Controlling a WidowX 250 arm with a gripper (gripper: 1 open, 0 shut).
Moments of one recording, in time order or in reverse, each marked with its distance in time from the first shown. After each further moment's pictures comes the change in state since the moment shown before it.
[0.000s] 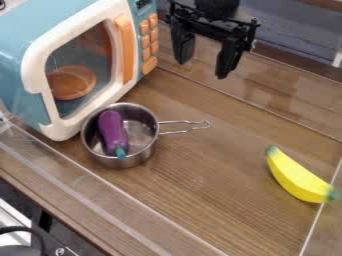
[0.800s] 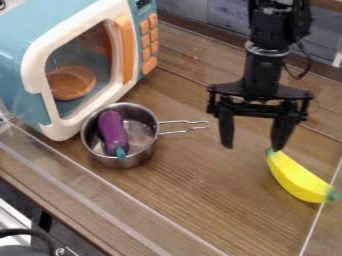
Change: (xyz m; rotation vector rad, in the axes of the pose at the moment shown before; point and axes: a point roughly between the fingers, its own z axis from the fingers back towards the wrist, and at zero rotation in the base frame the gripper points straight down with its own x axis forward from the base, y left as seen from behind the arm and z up) arm -0.024 -0.097 -0.058 -0.080 0.102 0.490
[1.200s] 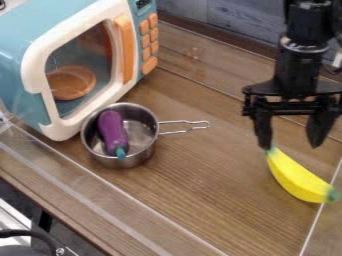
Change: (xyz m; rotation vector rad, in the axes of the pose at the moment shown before) arm 0.004 -0.031 0.006 -0.050 -0.014 0.077
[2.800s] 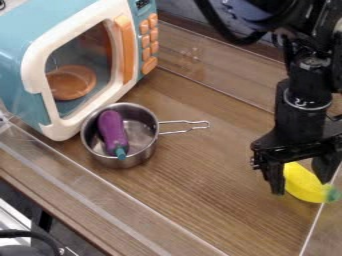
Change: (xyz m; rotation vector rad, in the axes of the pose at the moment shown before) arm -0.013 0.002 -0.033 -0.095 -0.046 0.214
